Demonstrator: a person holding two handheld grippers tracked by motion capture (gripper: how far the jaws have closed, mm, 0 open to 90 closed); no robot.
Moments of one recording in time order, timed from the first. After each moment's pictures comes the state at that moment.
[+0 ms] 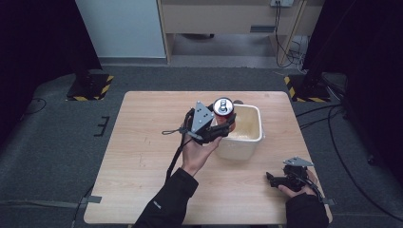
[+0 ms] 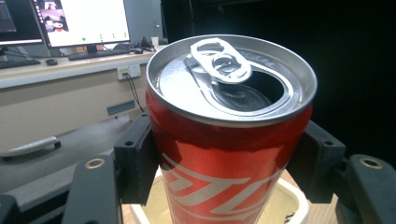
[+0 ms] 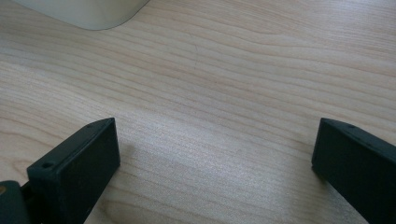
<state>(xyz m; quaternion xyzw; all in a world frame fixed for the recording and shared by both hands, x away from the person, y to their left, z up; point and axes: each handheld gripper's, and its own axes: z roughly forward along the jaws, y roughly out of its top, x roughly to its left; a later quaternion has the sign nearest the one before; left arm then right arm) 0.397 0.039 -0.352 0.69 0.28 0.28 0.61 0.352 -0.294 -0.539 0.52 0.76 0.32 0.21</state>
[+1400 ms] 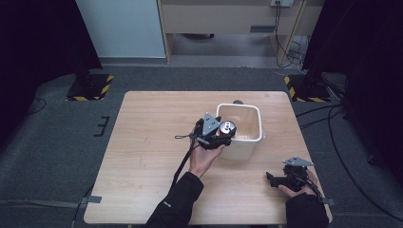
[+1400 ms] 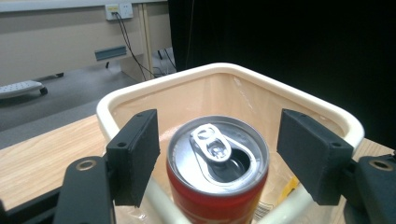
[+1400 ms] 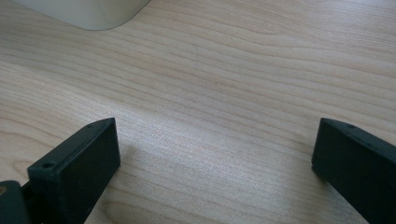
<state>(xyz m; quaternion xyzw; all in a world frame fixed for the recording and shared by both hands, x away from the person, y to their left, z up) 0.424 0.026 -0.428 0.73 0.32 0.23 0.56 0.352 -0.294 -0.539 0.52 0.76 0.32 0.21</state>
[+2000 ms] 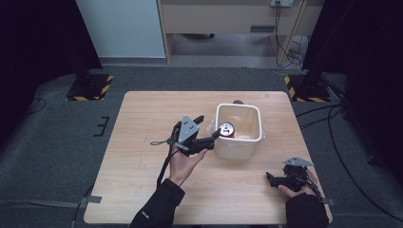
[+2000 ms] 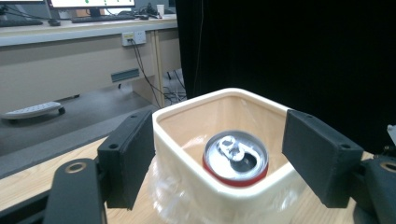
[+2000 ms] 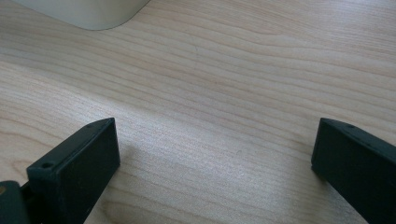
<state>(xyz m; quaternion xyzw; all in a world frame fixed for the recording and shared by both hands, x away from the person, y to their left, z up) 0.386 0.082 -0.399 0.71 0.31 0.26 0.58 0.352 -0.294 -0.539 0.52 0.76 0.32 0.21</state>
